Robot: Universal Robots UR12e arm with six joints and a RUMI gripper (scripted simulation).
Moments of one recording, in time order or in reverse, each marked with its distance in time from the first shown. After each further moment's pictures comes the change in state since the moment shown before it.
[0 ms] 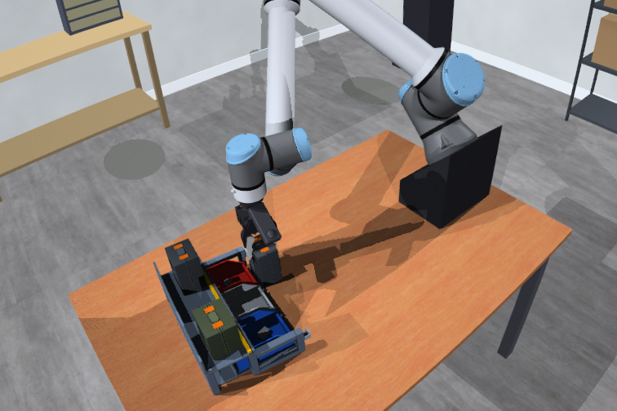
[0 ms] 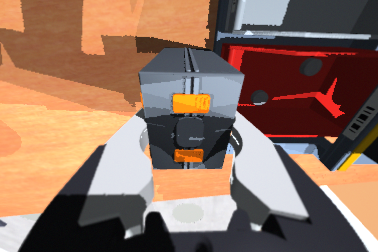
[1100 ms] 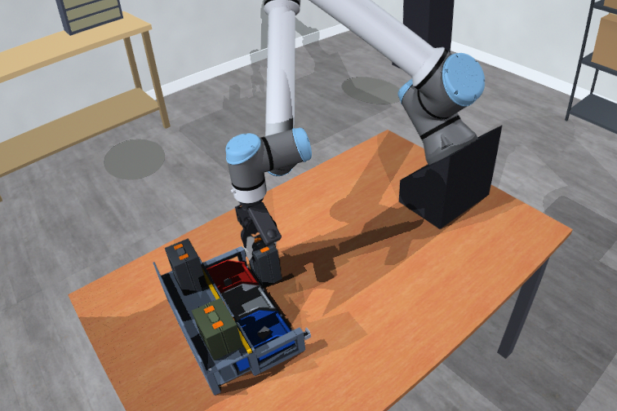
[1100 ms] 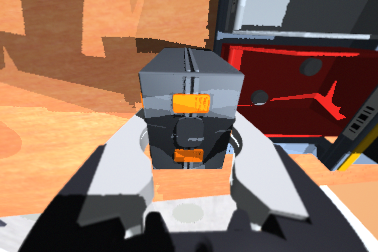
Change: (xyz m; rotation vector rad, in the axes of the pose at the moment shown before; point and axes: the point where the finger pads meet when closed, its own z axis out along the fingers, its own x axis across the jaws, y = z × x) arm 0.000 0.000 0.000 0.000 0.000 0.000
